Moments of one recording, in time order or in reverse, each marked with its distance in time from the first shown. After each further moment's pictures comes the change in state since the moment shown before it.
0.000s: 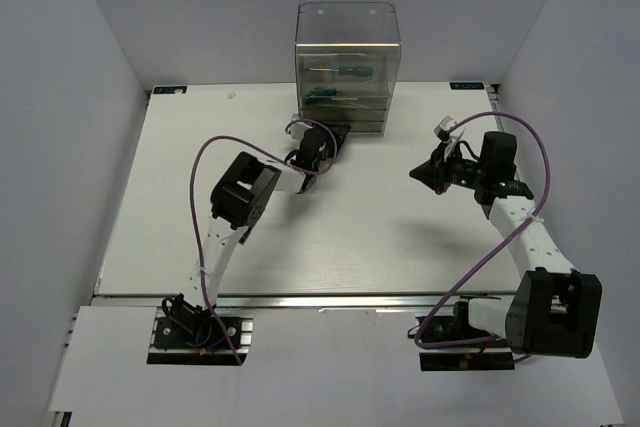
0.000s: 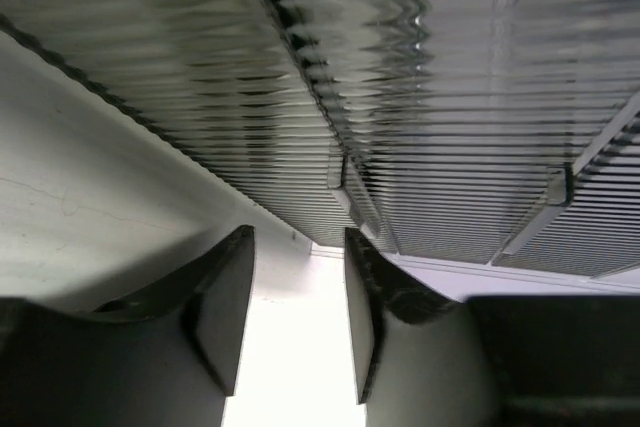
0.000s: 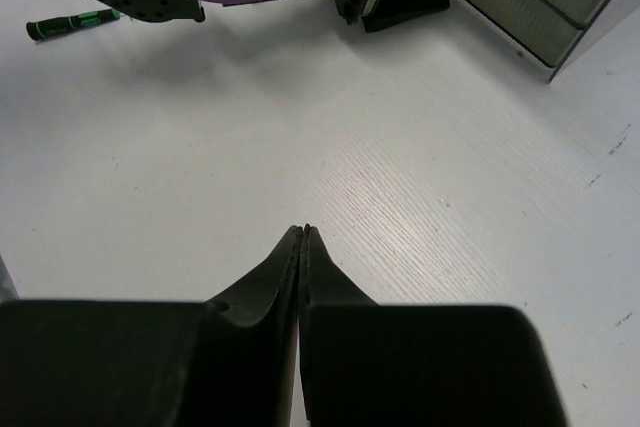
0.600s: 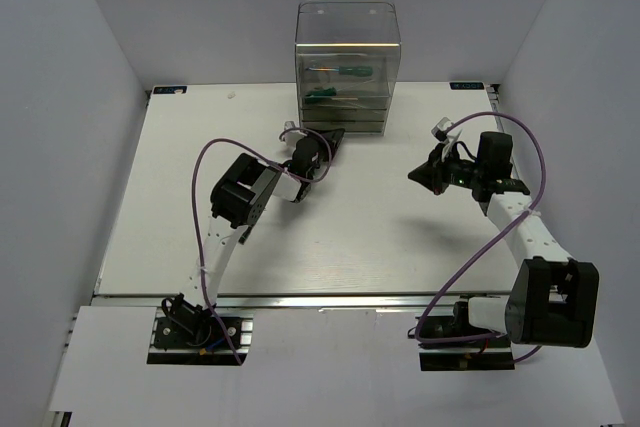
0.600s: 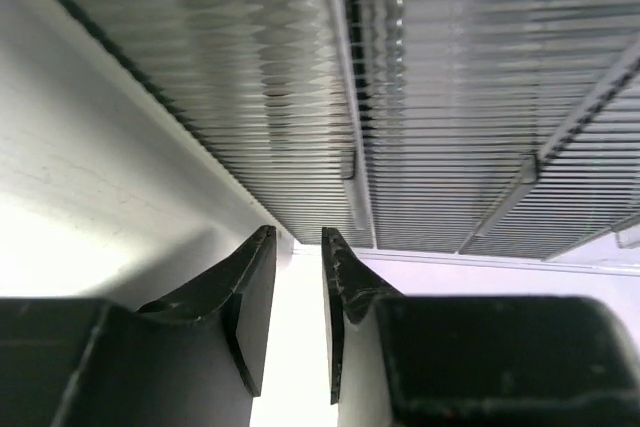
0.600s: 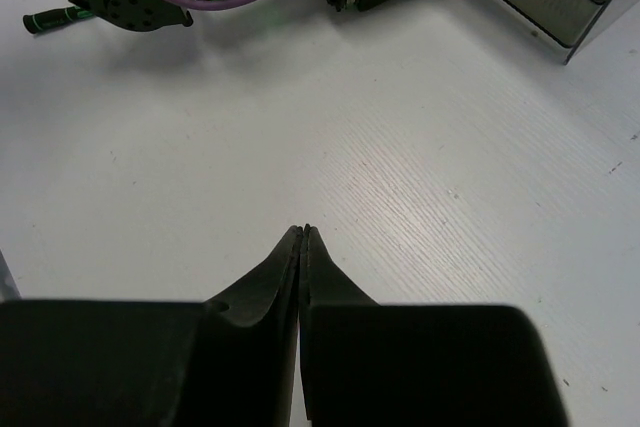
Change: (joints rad) left arm 0.006 0.017 -0.108 0.223 -0.002 -0.058; right arm -0.008 0.055 -0.001 0.010 -0.003 -0.001
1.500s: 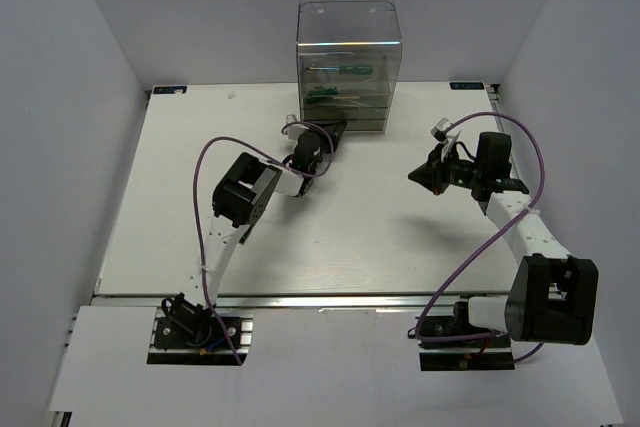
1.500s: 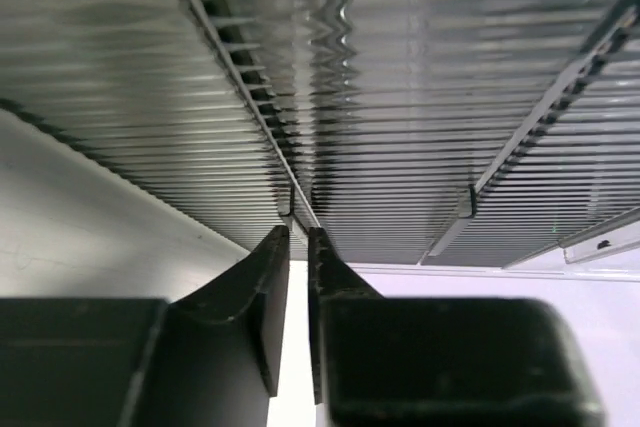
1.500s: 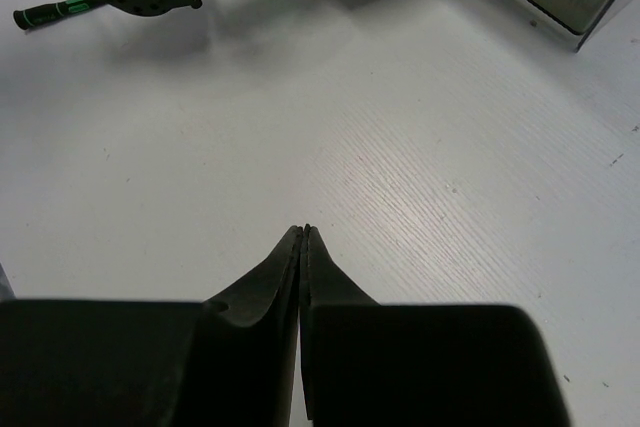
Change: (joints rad) left arm 0.007 0.029 0.094 -0.008 -0.006 -0.007; right arm 0.000 0.016 0.000 0.001 0.009 -0.004
